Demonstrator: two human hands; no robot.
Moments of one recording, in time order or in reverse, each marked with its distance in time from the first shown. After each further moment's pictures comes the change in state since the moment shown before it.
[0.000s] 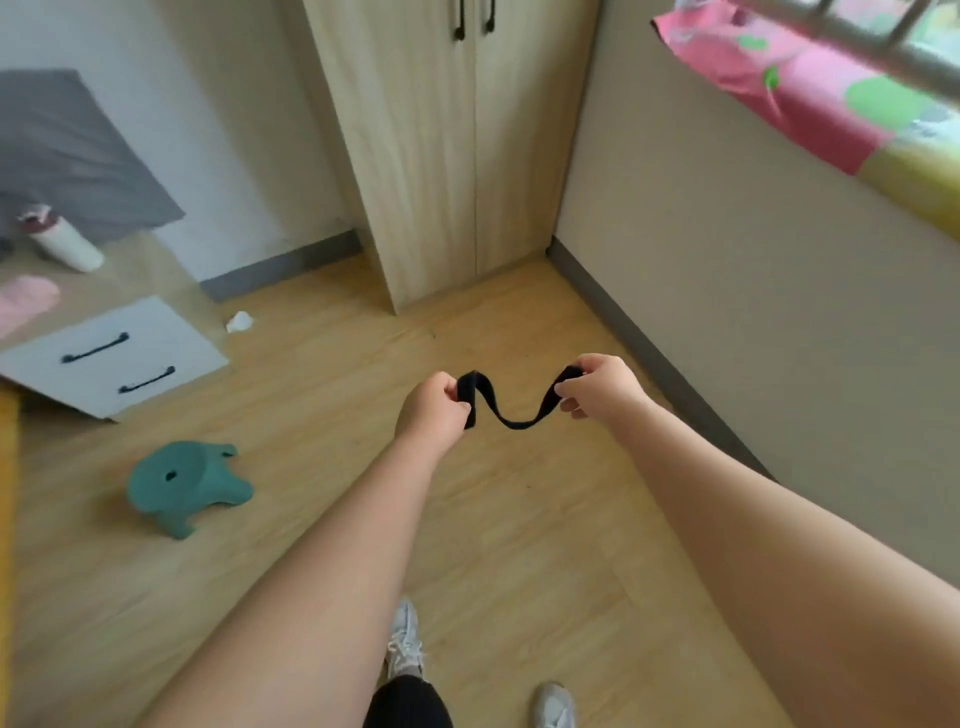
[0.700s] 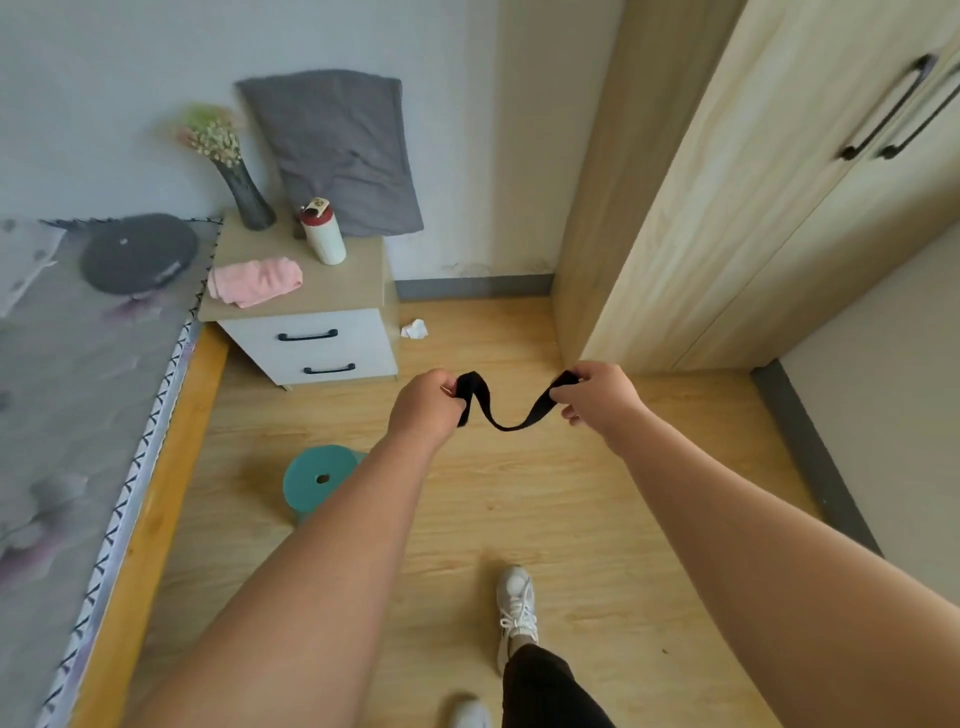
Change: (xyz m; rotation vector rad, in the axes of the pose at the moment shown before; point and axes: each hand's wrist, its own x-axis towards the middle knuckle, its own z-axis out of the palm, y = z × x) left_hand 0.218 -0.177 -0.344 -0.156 0.268 -0.186; right_hand 0.124 -0.340 0.321 -0.196 -0.277 -0.228
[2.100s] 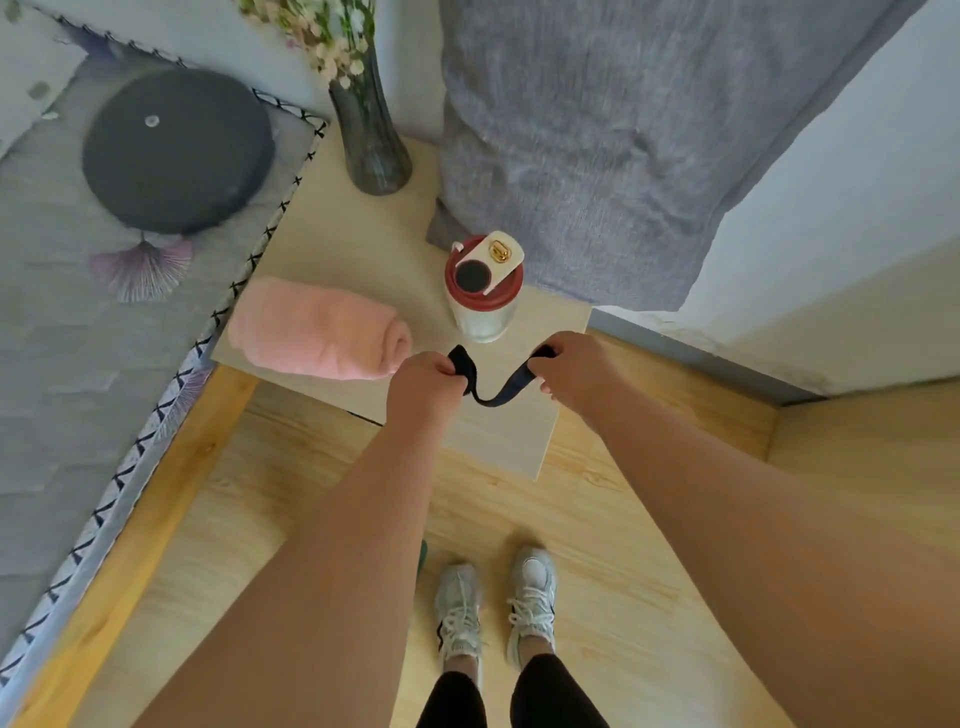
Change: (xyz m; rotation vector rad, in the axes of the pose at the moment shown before) left_hand 0.616 -0.189 -0.151 -0.124 0.198 -0.541; right_hand 0.594 -0.300 0.383 -0.430 -0.458 -0.104
